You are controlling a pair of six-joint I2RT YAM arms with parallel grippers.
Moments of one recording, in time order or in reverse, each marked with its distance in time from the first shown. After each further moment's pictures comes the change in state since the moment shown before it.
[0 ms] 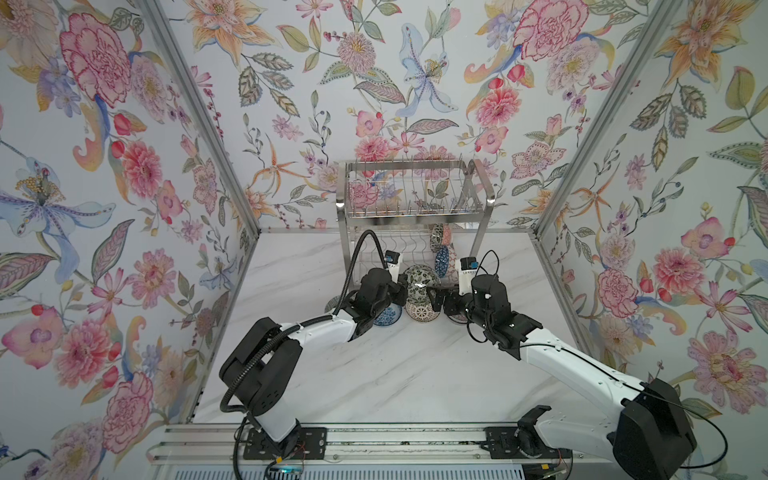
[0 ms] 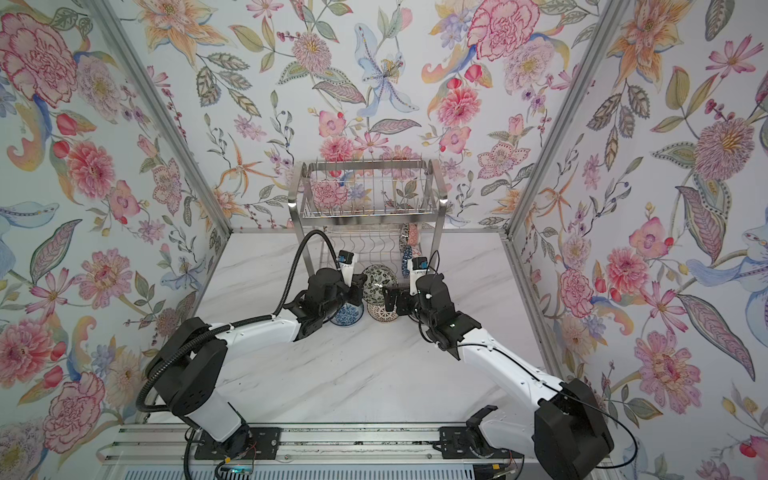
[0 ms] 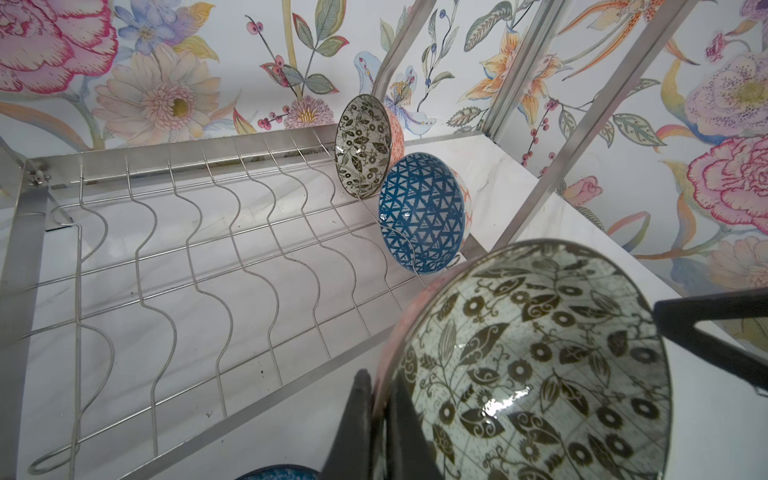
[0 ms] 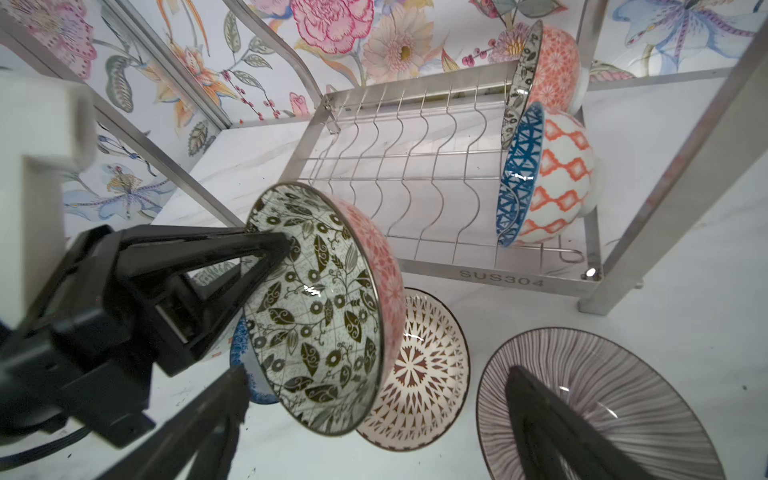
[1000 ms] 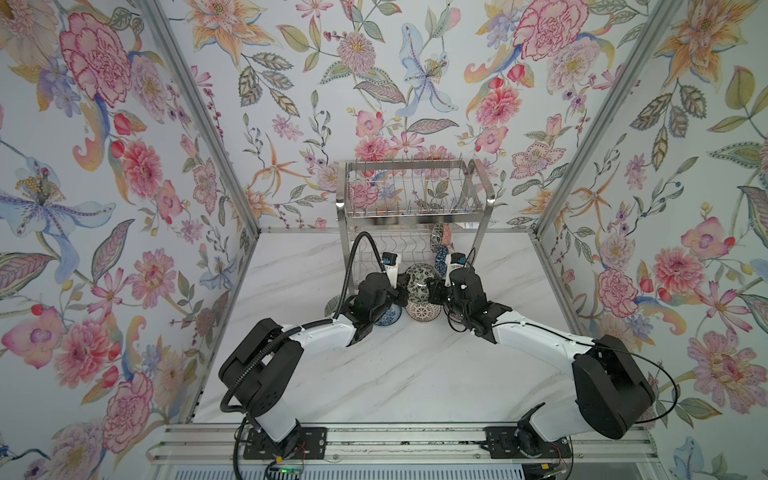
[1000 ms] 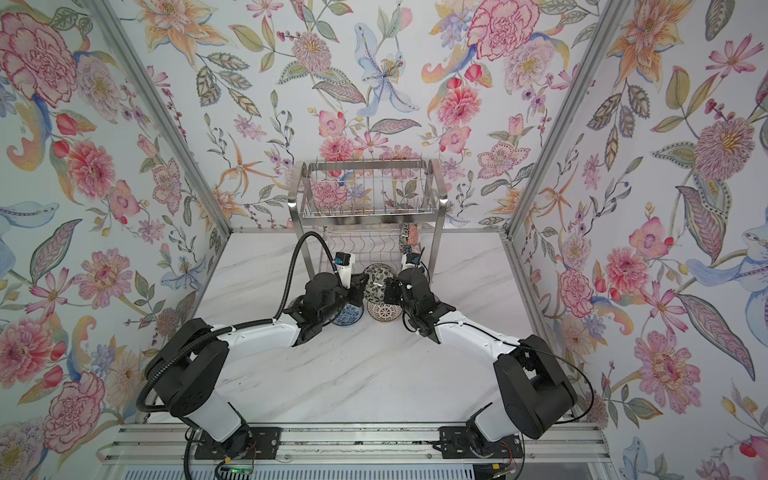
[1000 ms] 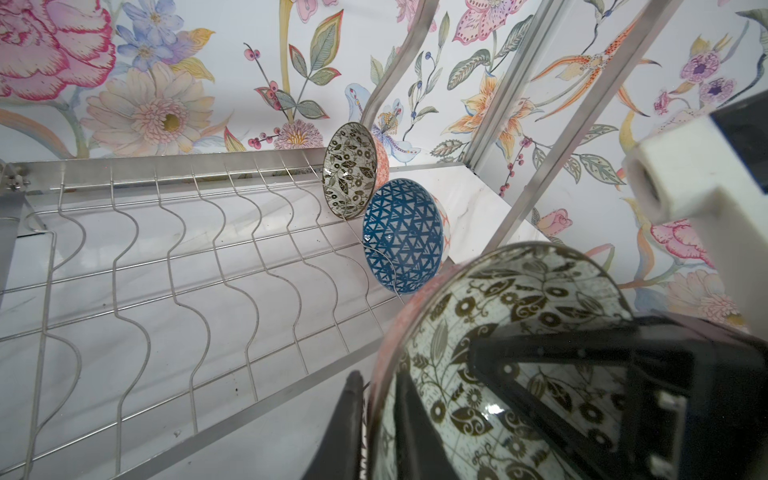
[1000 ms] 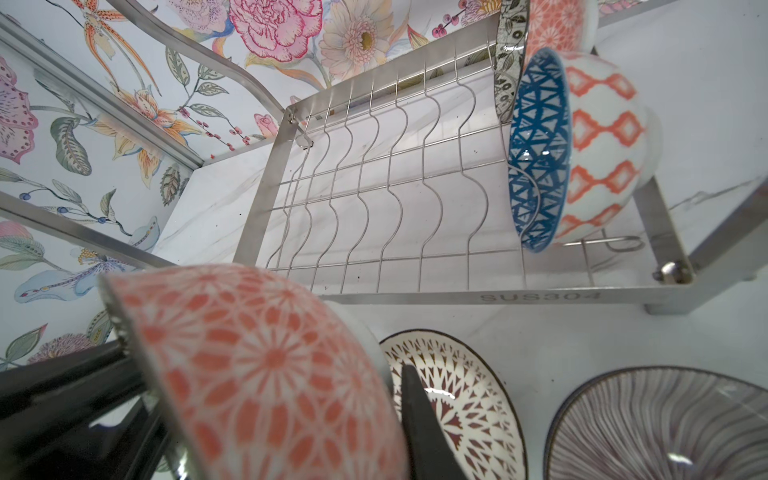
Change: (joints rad) left arm -0.013 -0.019 -0.049 0.106 0.011 -0.039; right arm 0.017 0.242 0.083 0.130 0.071 0.175
